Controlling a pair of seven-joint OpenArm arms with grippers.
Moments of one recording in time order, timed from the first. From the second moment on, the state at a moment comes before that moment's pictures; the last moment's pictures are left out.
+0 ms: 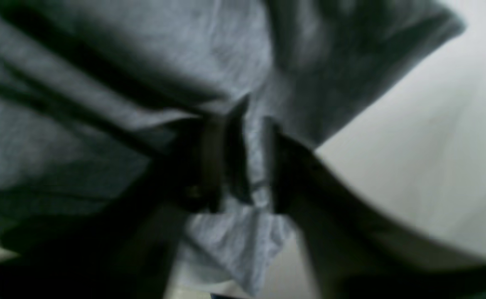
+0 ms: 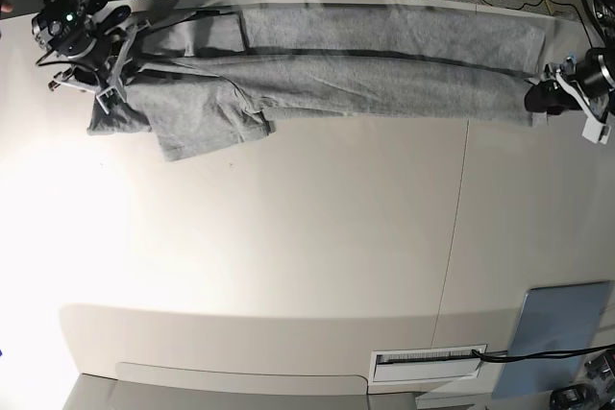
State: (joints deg) left arm 13.2 -33.6 -27.9 74.3 -57.9 -43.3 58.0; right arm -26.6 24.4 18.8 107.5 7.6 33.4 -50.7
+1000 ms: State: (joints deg) left arm 18.3 -27.9 -28.1 87.5 -59.3 -43.3 60.8; right arm 4.4 16.8 5.7 84.7 16.5 18.3 -60.8
